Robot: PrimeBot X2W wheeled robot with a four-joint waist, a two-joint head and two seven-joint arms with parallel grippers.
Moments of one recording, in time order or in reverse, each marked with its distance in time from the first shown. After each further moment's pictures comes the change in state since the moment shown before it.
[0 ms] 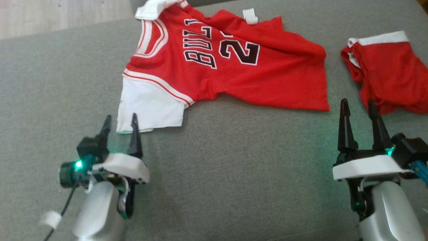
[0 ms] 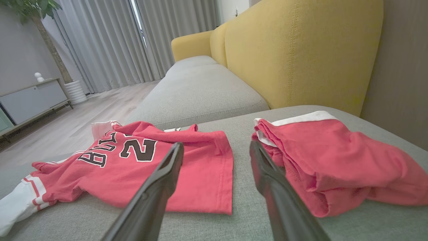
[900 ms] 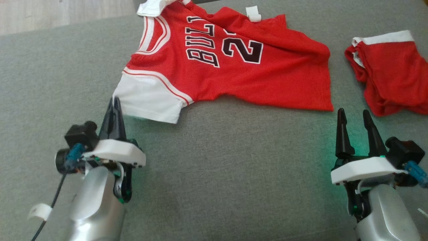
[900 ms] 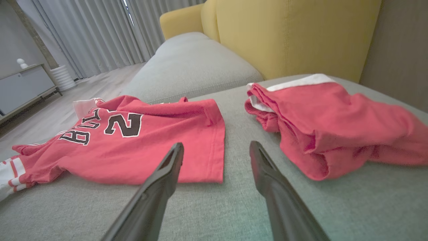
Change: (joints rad) left arm -0.098 -0.002 0.013 0.098 -0.074 -0.036 -0.081; right arm -0.027 0.000 -0.012 0.132 0.017 0.000 0.000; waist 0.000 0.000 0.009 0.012
